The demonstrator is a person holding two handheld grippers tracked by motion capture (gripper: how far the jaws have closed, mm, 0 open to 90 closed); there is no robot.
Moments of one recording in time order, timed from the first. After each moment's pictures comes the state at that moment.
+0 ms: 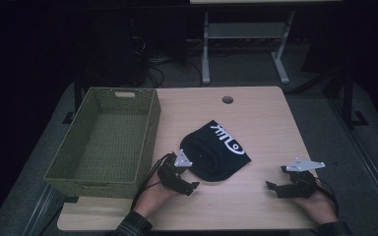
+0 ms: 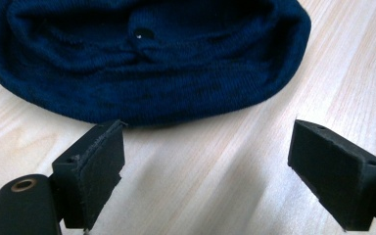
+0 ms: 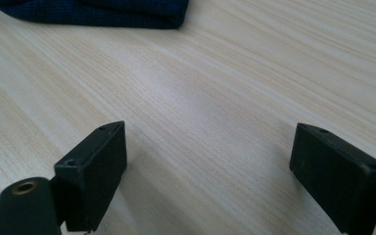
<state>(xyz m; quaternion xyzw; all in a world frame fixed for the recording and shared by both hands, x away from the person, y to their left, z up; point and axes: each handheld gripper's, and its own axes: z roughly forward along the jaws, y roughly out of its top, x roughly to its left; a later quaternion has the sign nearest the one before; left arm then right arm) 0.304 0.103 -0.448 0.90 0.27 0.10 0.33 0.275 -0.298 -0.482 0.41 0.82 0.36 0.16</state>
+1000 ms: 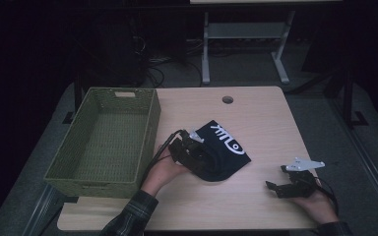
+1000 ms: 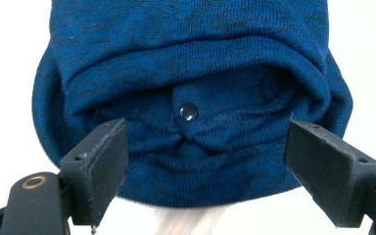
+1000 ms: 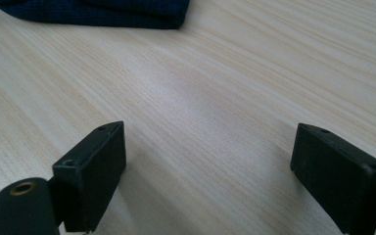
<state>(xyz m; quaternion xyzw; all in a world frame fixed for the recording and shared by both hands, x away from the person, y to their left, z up) 0.362 0.068 -0.417 0.92 0.27 0.08 0.27 0.276 -0.297 -0.482 0.41 0.82 0.36 0.16</state>
